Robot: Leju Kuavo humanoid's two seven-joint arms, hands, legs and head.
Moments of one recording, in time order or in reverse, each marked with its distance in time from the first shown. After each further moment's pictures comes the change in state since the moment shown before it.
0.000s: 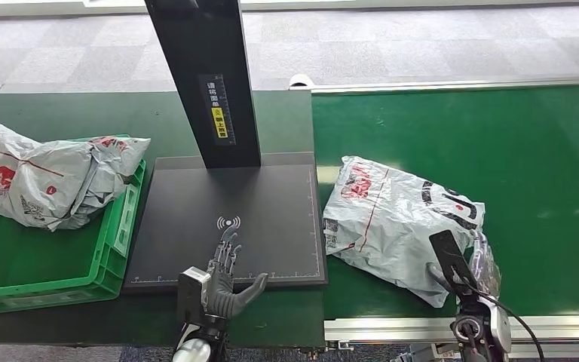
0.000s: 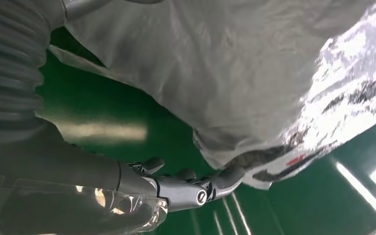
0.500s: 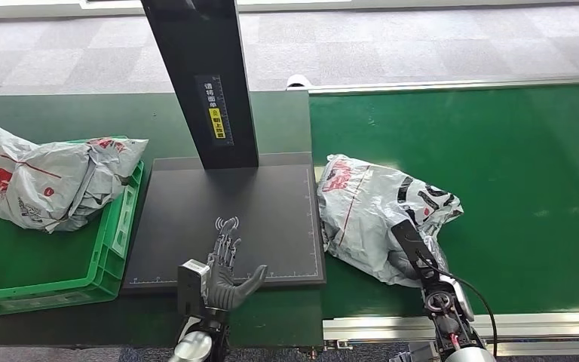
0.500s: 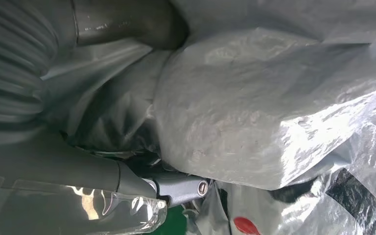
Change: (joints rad) left arm -0.035 -0.001 -0.005 0.017 0.031 0.017 0.000; right arm -0.229 0.055 0.028 0.421 -0.044 0.156 -0.177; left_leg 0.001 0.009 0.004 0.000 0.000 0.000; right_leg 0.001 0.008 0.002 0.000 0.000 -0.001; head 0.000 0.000
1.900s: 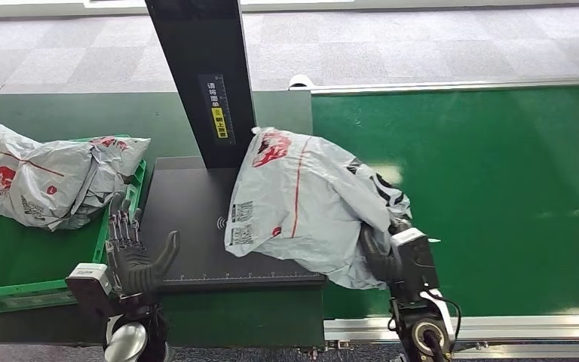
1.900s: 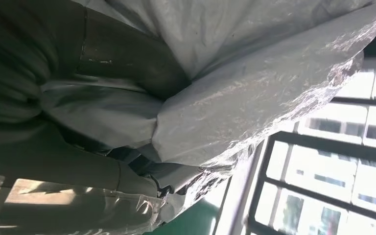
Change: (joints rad) left arm 0.124 0.069 0.235 -0.463 -0.066 0.126 0.000; right arm 0.372 0.120 0.320 -0.878 -0.488 0.110 -0.069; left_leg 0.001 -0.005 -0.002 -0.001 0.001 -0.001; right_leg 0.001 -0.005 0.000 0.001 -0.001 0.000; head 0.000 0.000
